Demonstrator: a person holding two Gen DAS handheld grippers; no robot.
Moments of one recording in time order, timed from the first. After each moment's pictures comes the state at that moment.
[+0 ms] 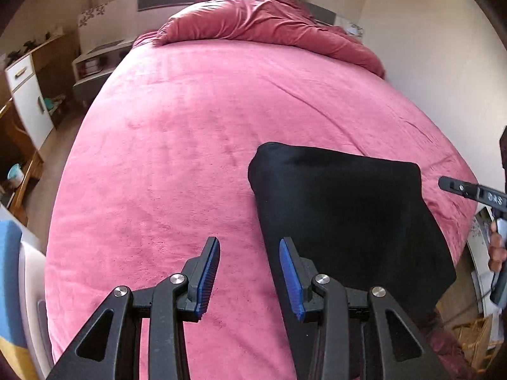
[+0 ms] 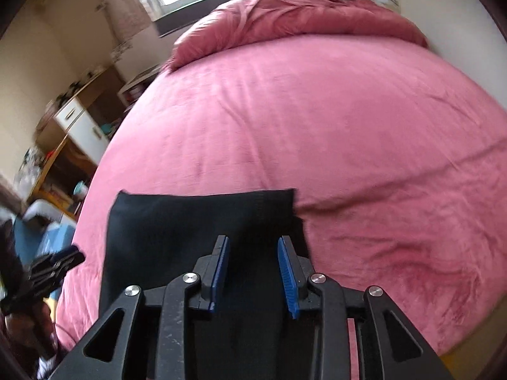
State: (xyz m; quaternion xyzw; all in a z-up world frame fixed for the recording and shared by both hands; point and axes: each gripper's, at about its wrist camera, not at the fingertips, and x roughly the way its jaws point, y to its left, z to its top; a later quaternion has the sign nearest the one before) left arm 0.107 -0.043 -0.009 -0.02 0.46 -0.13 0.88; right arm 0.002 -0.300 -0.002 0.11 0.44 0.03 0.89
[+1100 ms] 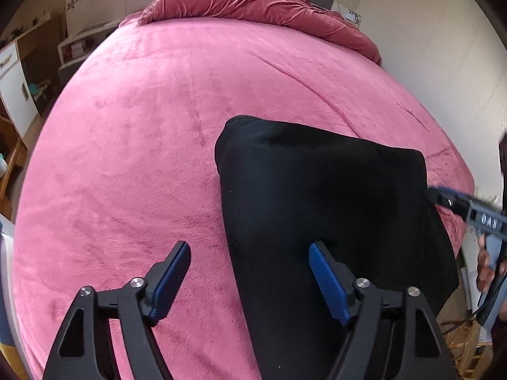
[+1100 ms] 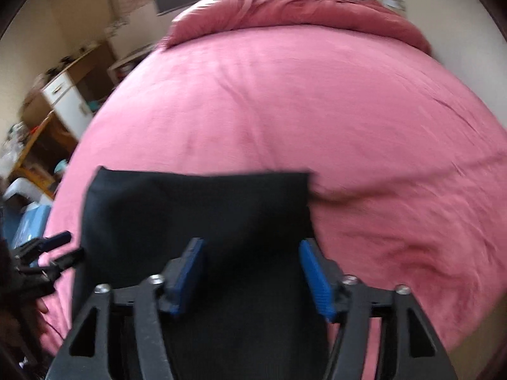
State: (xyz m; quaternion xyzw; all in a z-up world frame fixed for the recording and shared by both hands) left arm 0.135 -0.072 -0.047 -0.04 0.50 -0.16 0.85; right arm 0.026 -0.292 -0.035 0.07 0.46 0.01 0.88
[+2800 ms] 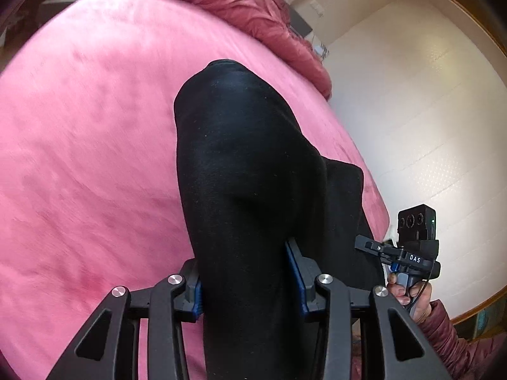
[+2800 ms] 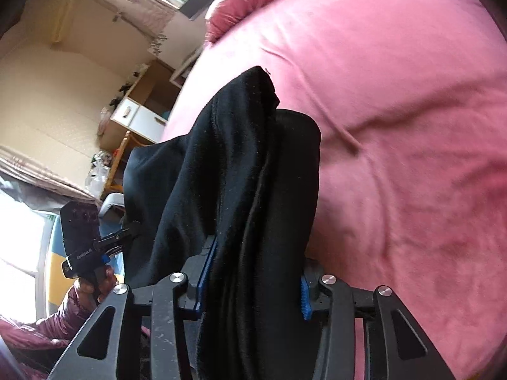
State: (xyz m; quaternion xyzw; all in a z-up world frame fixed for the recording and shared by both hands) left arm 0.108 0.002 -0.045 -0.23 0.47 -0.29 0.80; right arm 0.018 -0.320 -0.077 0.27 0.48 0.21 0.81
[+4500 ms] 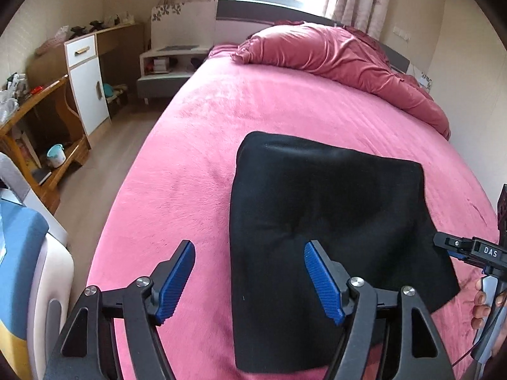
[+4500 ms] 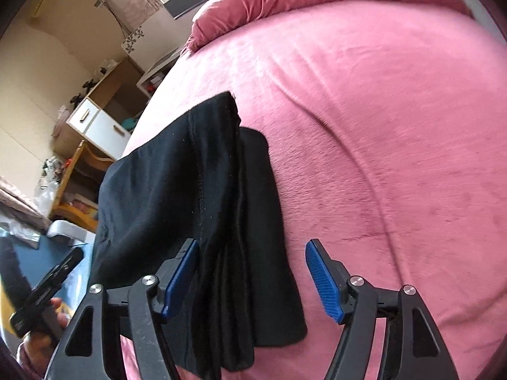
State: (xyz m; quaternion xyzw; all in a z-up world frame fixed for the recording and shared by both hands) left arm 0.193 0.042 -0.028 -0.09 0.41 0.02 0.91; right arm 0.181 -0.231 -0.057 0.17 0.48 0.11 0.85
